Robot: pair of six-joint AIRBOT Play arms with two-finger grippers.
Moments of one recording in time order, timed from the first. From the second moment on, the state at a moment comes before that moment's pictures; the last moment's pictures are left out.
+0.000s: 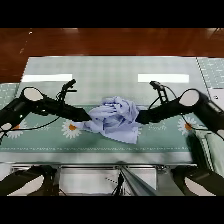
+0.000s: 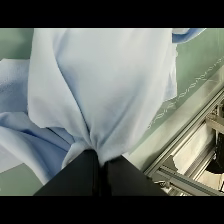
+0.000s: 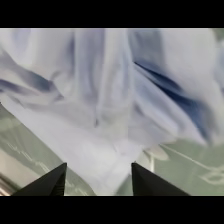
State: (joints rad) left arm -0.17 -1.19 0.76 0.71 -1.18 -1.09; right arm 0.29 -1.12 0.77 -0.97 1.05 1.41
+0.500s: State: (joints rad) left arm -0.17 -1.19 0.76 0.71 -1.19 -1.09; right arm 0.40 -1.24 0.70 -0.88 0.72 1.49
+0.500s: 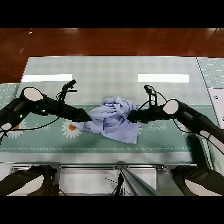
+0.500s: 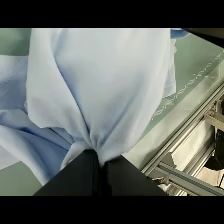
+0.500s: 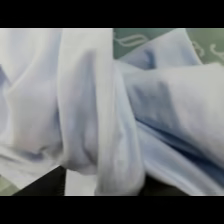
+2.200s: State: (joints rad) left arm -0.06 -0.90 1.83 1.01 -1.82 -1.39; right arm 0.08 -0.77 1.63 -1.39 1.80 1.60
